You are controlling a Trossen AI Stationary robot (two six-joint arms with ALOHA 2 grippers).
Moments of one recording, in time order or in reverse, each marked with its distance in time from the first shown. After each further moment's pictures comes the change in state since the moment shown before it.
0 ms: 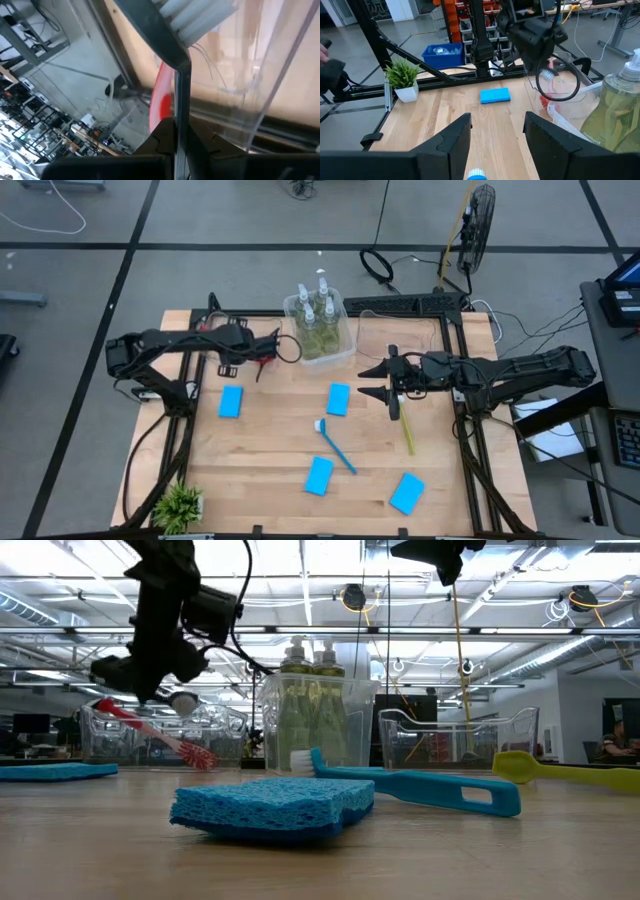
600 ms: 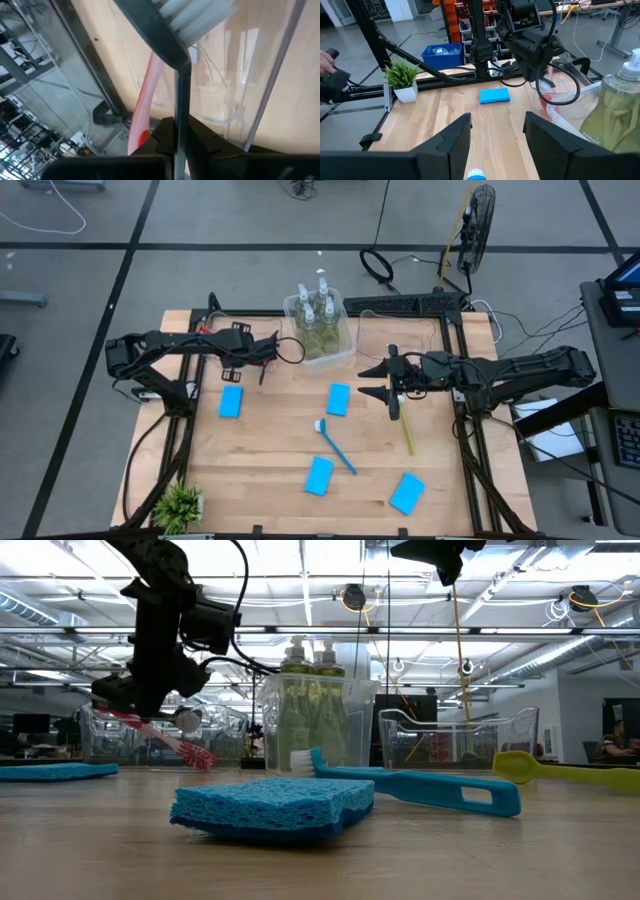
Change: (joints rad) left arm 0.009 0.000 -0.090 0.168 0.081 0.061; right arm 0.000 0.000 0.000 0.000 0.004 0.000
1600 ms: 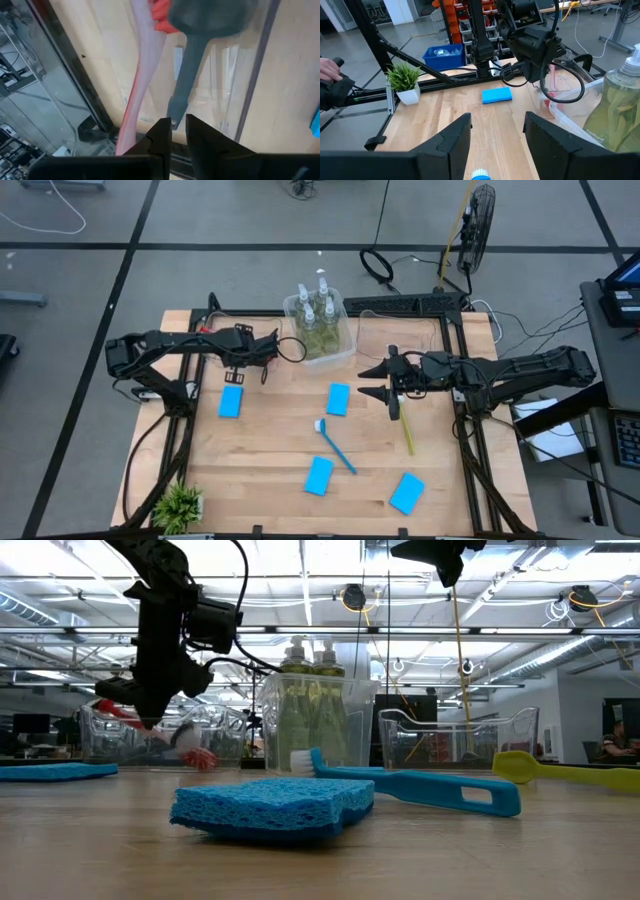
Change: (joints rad) left arm 0.010 0.000 0.000 0.048 0.093 0.017; right arm 0.000 0.000 0.000 0.000 -0.004 0.034
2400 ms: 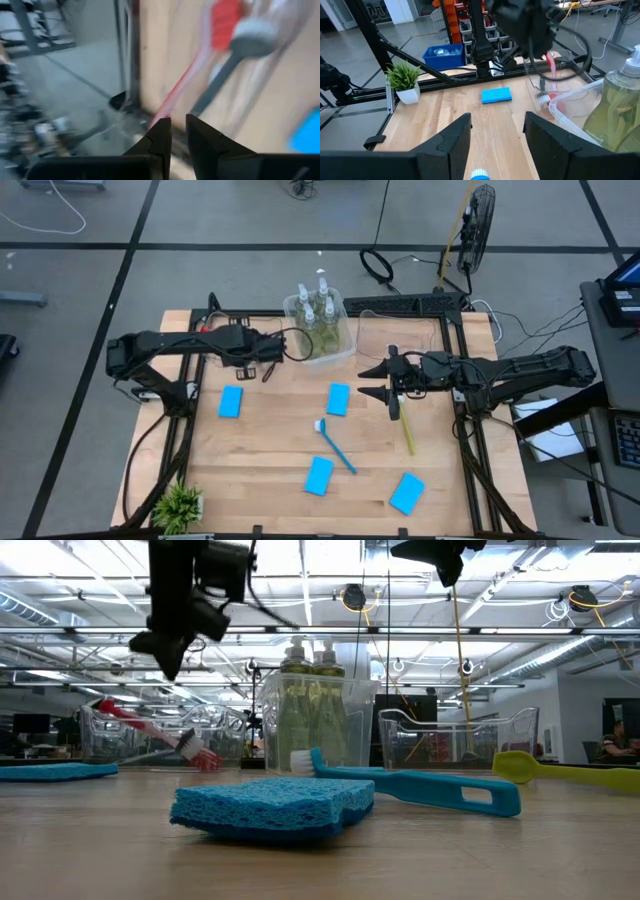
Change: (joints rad) left arm -0.156 0.000 0.287 -0.293 -0.123 -0.437; right arm 0.000 0.000 0.000 0.000 0.000 -0.007
